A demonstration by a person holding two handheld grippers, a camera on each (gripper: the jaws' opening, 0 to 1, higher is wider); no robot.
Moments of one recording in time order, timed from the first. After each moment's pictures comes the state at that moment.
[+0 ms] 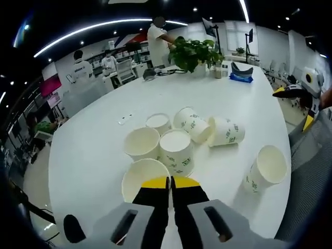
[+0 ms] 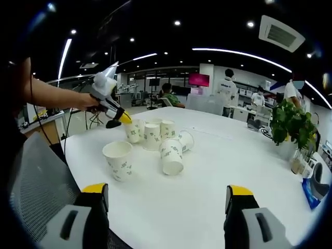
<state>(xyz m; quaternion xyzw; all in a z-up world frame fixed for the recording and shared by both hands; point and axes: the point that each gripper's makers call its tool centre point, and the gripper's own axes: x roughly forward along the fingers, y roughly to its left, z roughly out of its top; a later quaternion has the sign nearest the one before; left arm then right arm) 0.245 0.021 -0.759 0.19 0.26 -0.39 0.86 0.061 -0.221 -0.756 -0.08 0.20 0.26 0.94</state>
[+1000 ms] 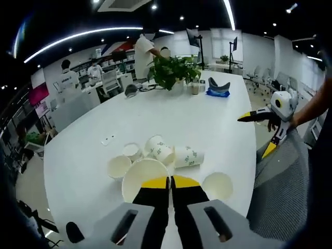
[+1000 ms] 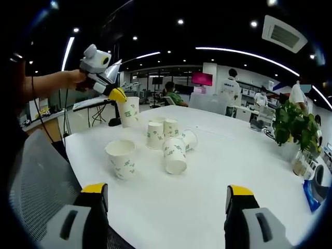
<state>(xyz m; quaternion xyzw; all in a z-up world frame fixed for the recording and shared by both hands) 0.177 -0.016 -0.674 0.18 0.24 -0.45 0.84 0.060 -0.216 -0.759 -0.09 0.21 0.27 0.94</state>
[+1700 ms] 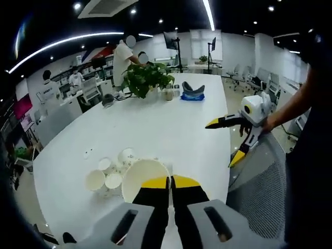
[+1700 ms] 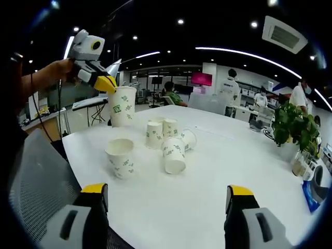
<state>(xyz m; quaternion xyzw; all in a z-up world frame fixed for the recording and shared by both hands) 0.112 -0.066 -0.650 0.19 0.23 -0.52 0.80 0.060 -0.217 -0.758 -0.09 0.20 0.26 0.94</state>
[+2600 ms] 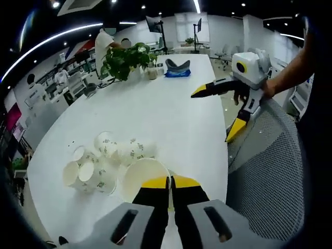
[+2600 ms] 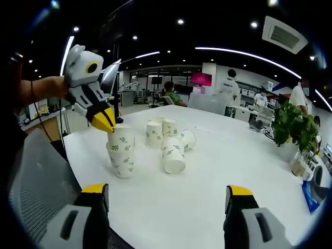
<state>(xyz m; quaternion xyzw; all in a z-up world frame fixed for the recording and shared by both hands) 0.094 -0.086 -0.736 0.27 0.26 -0.54 0.75 0.060 -0.218 -0.758 -0.09 0.20 0.26 0.94</state>
